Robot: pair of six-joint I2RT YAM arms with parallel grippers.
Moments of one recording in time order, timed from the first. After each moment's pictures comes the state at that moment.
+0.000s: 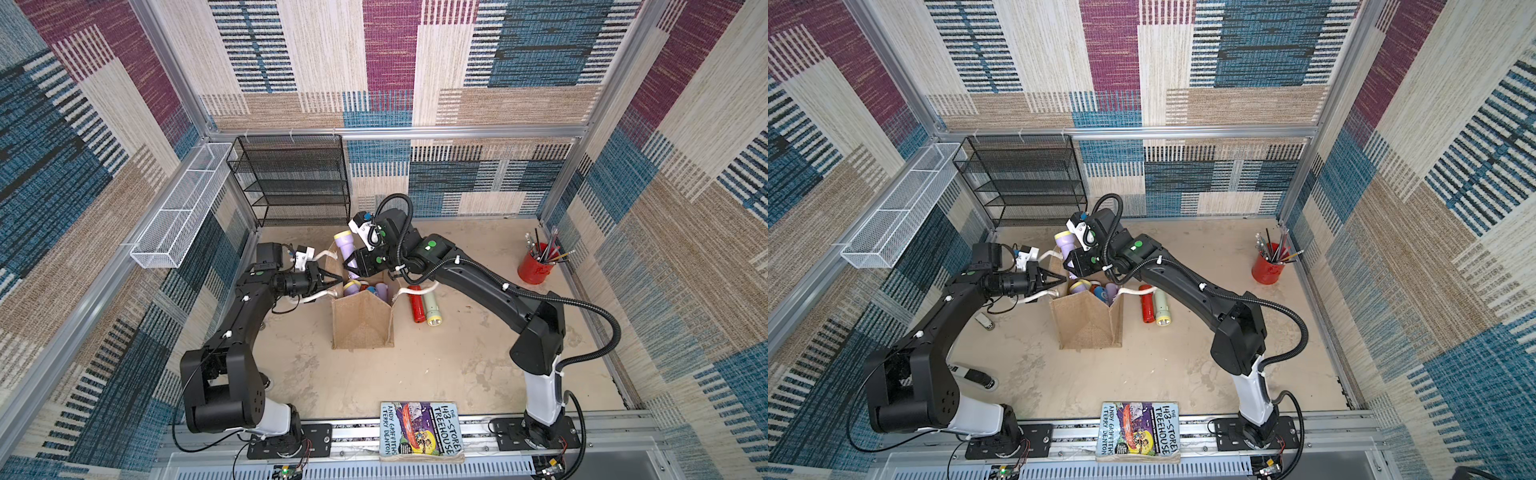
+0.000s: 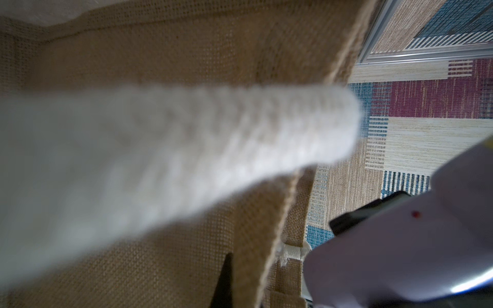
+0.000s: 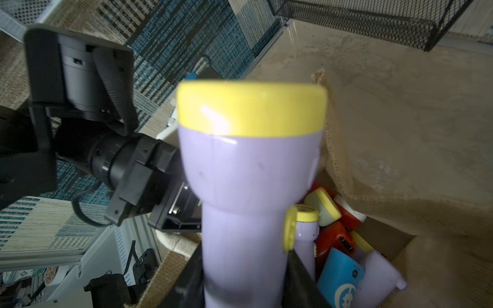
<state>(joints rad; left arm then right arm) 0.10 1.47 1.08 -0.59 1.08 -0.55 0.83 2.00 1.98 -0.62 -0.31 0.34</state>
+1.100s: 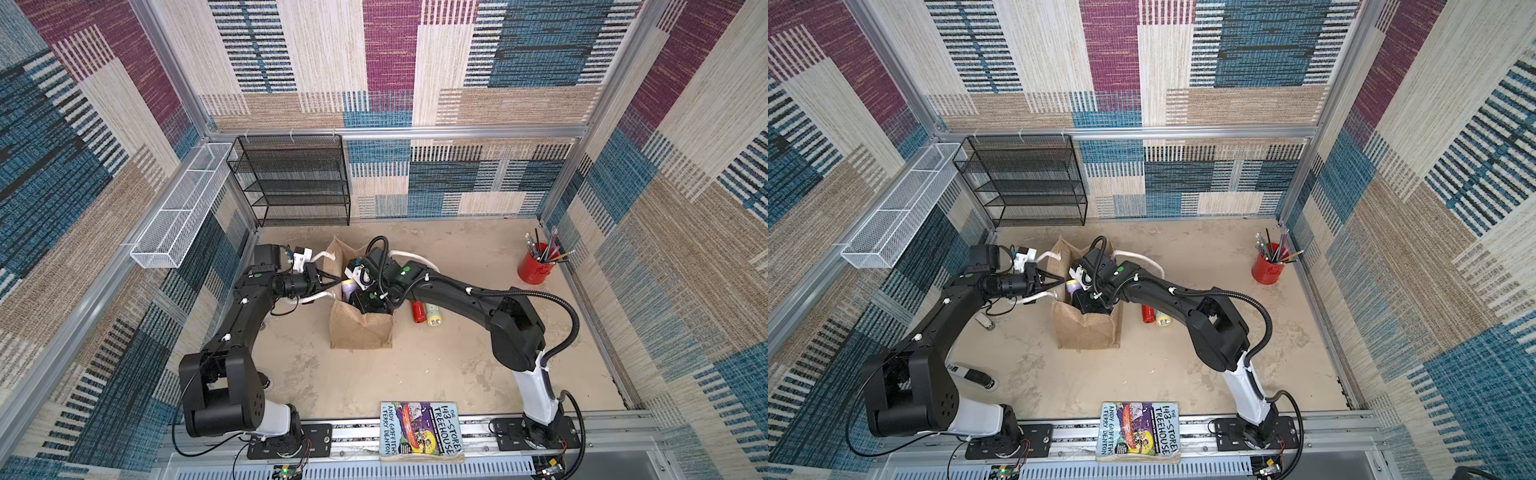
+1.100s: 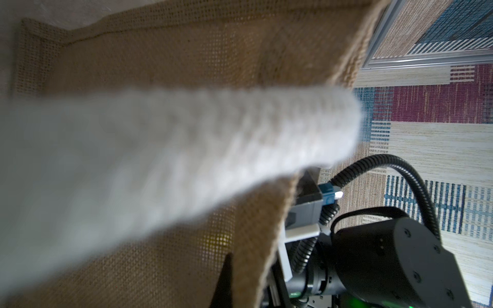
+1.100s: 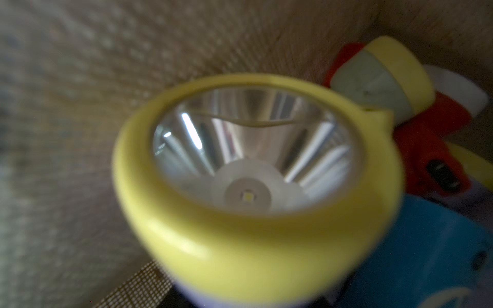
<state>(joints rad) 0.11 1.45 1.07 -0.58 1.06 -0.56 0.89 2.11 1.79 -0.63 -0.37 0.40</state>
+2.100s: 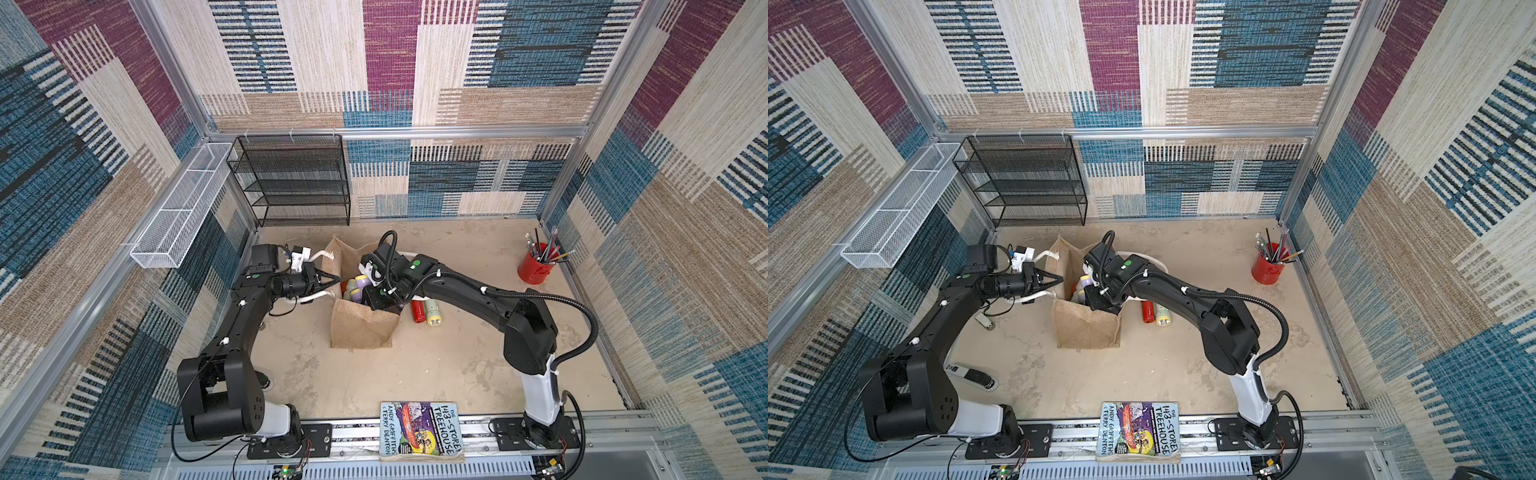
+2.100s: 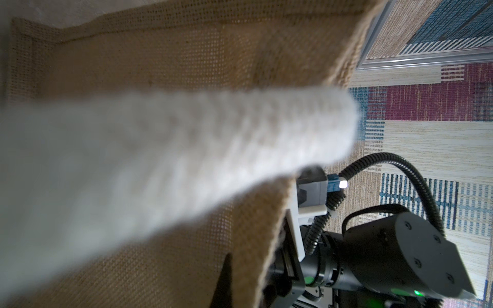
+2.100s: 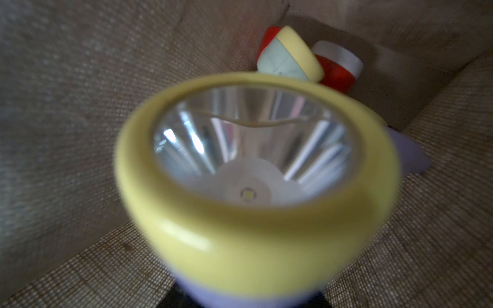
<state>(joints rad) 0.12 1.43 1.07 -0.59 1.07 -0.55 0.86 2.02 1.79 -0.80 -0.22 0.41</state>
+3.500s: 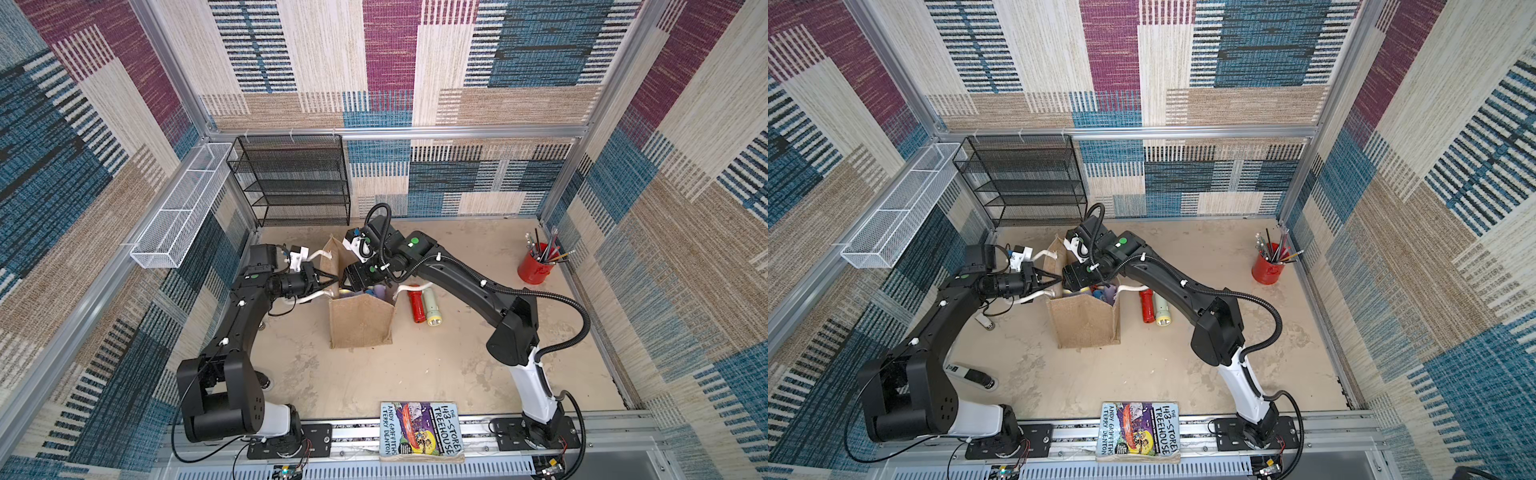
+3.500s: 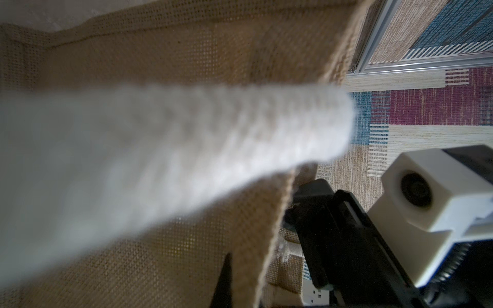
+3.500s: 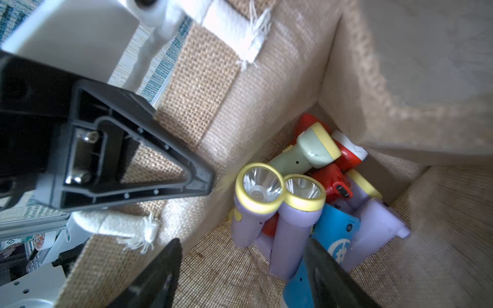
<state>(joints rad) 0.12 1.43 1.07 -0.58 1.05 -0.55 0.85 2.14 2.22 -0.95 -0.29 0.30</state>
